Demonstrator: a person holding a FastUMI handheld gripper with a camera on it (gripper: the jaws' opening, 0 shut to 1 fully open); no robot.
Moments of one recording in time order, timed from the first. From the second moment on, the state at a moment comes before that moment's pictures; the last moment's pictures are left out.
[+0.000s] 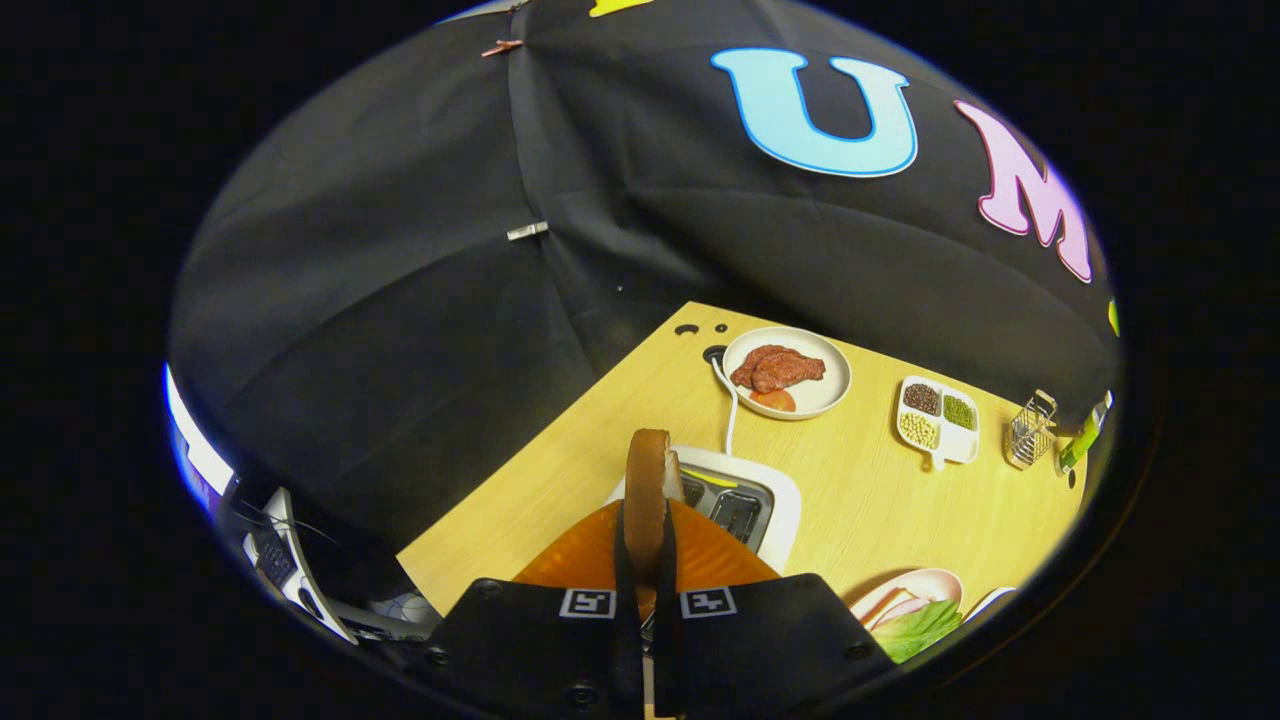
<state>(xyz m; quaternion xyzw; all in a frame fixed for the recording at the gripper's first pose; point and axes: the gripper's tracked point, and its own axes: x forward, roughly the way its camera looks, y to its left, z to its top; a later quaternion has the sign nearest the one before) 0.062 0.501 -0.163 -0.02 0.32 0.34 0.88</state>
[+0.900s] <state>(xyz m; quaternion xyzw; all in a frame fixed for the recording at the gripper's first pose) 0.093 0.341 -0.136 0.09 0.33 0.24 0.91</state>
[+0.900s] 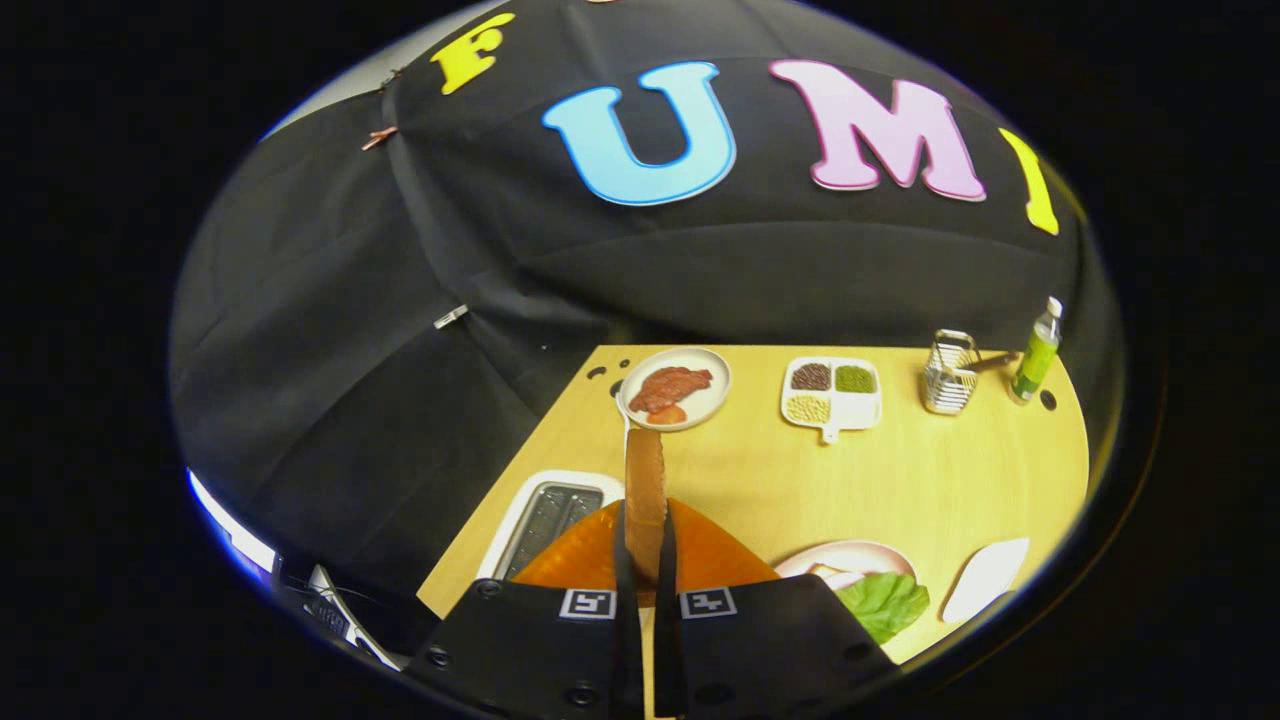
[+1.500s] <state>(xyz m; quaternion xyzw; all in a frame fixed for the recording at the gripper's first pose) 0.080 0.231 -0.234 0.15 0.40 0.16 0.89</state>
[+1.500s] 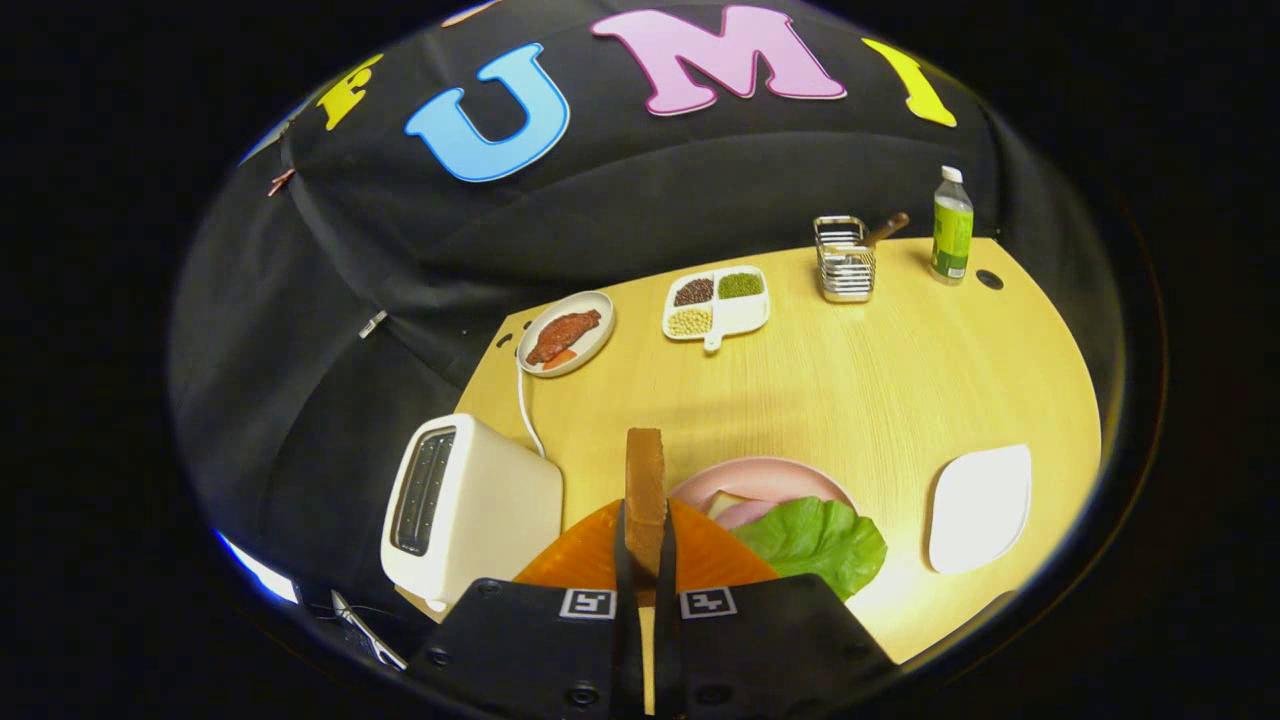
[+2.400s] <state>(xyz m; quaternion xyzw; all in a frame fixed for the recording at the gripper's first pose) 0.076 0.166 -0.315 0.16 0.46 0.11 0.87</state>
